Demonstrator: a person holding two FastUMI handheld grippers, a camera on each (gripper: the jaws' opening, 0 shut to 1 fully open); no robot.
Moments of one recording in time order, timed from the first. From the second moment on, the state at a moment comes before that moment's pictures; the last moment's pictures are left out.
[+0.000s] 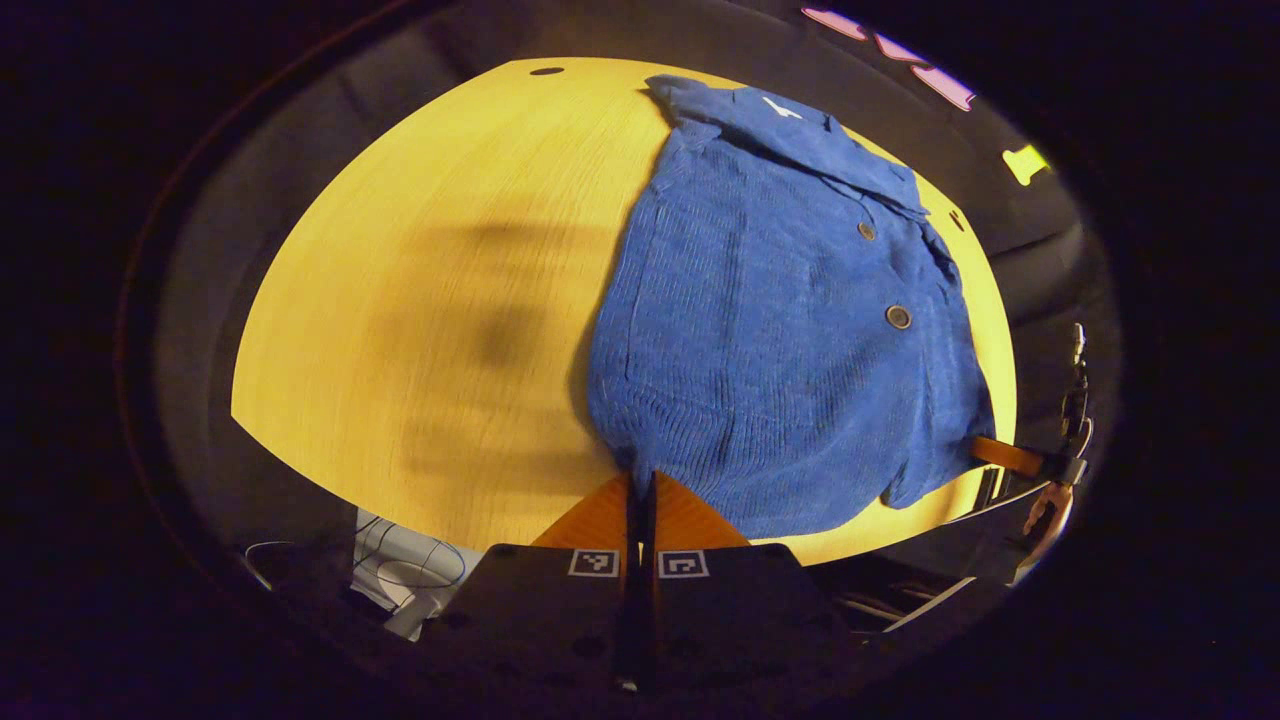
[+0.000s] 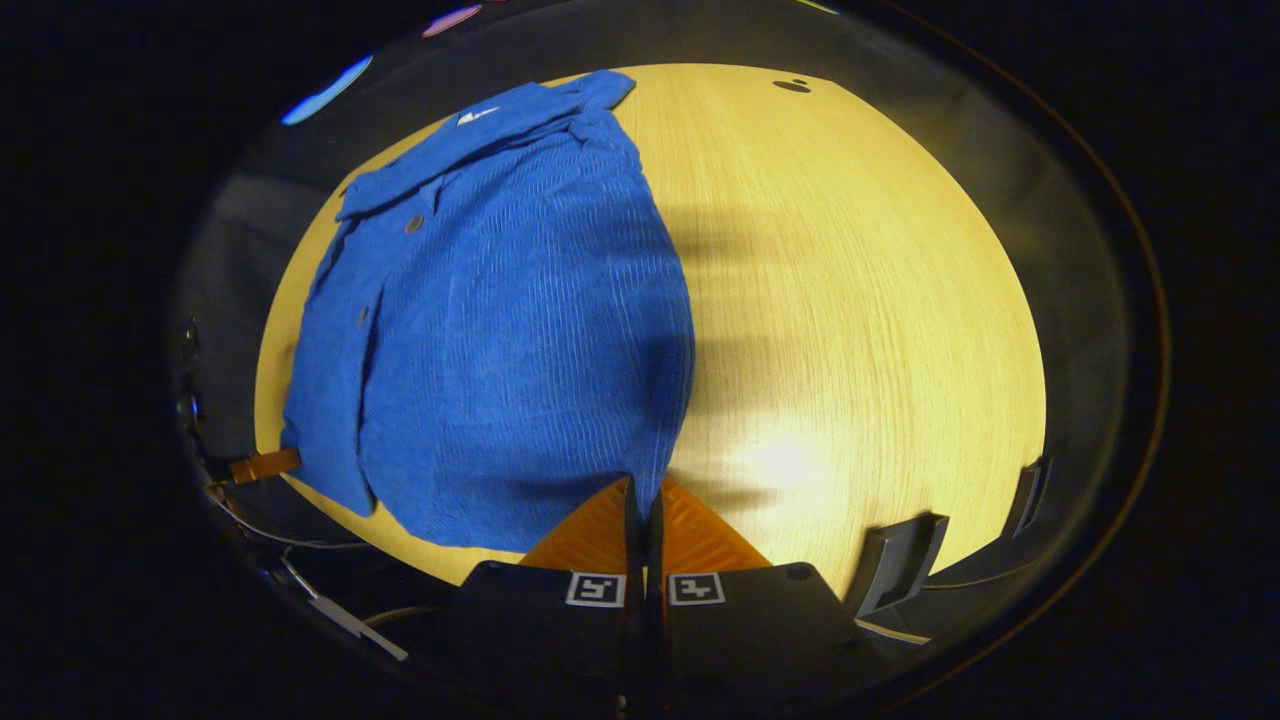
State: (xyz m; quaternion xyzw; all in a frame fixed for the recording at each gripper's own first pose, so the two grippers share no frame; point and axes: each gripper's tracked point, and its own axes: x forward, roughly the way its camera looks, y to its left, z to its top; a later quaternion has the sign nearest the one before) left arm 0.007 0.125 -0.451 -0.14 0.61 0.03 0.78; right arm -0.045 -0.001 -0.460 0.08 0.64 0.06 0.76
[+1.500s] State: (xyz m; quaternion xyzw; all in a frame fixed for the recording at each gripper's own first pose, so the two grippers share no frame) left arm 0.457 0.214 -0.382 -0.19 0.49 0.12 0.85; right arm 0.461 0.080 -0.474 0.37 0.48 -0.04 0.80
